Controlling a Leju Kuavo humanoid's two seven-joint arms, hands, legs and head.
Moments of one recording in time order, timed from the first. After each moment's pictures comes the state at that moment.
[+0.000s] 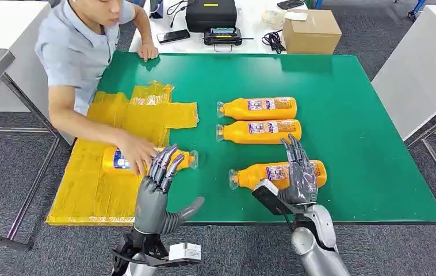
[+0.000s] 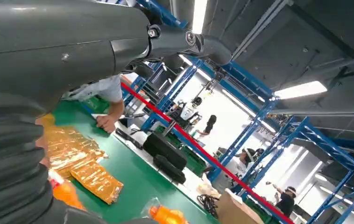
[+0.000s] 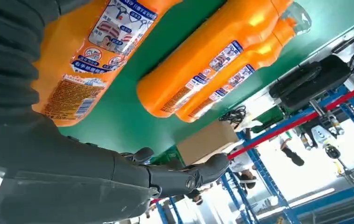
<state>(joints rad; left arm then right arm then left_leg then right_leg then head) 0.00 -0.32 -0.30 -1.39 -0.95 0.70 -0.63 -0.13 -0.03 0.25 -1.25 0.79 -0.46 -0.36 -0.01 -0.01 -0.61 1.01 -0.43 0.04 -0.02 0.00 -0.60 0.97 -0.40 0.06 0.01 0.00</state>
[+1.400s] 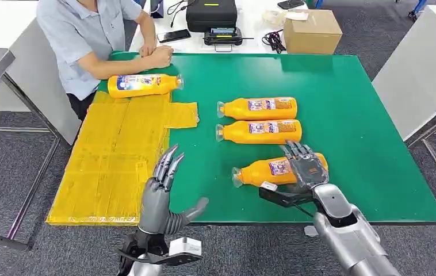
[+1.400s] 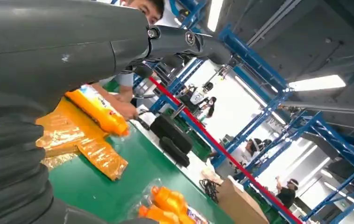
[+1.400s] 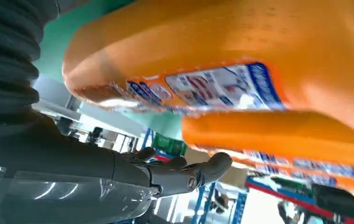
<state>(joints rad) -0.01 -0.30 -0.37 -1.35 -0.86 0.70 -0.56 -0.33 -0.29 0.46 -1.07 1.14 -0.16 -0.12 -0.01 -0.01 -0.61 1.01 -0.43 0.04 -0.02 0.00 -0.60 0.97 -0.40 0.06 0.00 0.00</state>
